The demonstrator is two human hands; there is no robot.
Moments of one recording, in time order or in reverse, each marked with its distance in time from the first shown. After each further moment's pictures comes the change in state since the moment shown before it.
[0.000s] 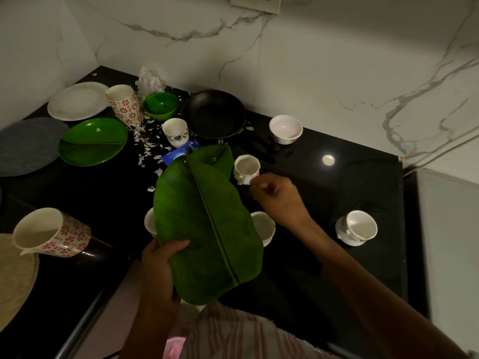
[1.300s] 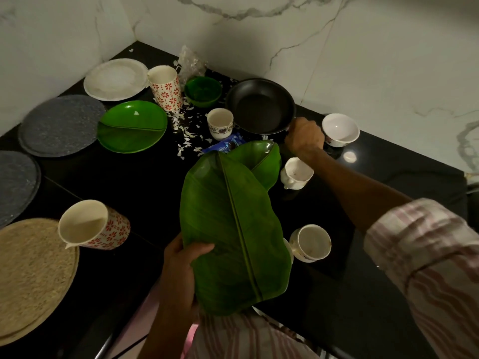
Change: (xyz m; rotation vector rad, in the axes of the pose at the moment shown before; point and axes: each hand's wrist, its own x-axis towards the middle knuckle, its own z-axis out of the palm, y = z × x) left_hand 0.032 0.038 -0.038 -0.039 0.013 -0.169; right_hand 0.212 -0.013 0.055 -0.804 0.201 0.087
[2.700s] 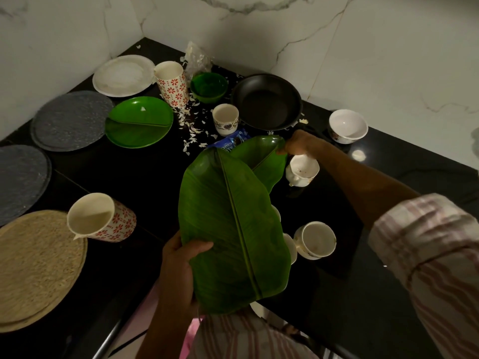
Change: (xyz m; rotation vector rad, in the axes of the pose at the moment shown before) left_hand -0.008 0.004 -0.002 -0.045 0.003 0.009; right_hand 0.016 0.008 0.023 0.246 -0.567 -0.085
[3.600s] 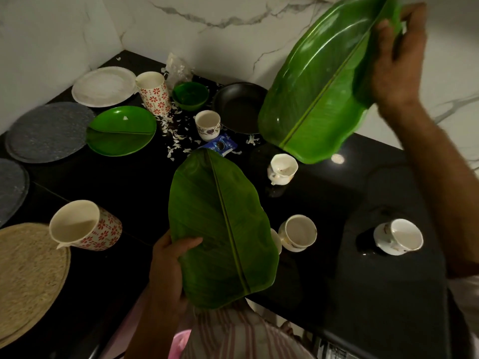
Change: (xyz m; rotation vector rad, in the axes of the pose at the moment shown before) left_hand 0.000 -0.004 -0.003 0.049 -0.097 0.102; right_hand -0.165 -0.010 -0.137 0.402 1.109 -0.703
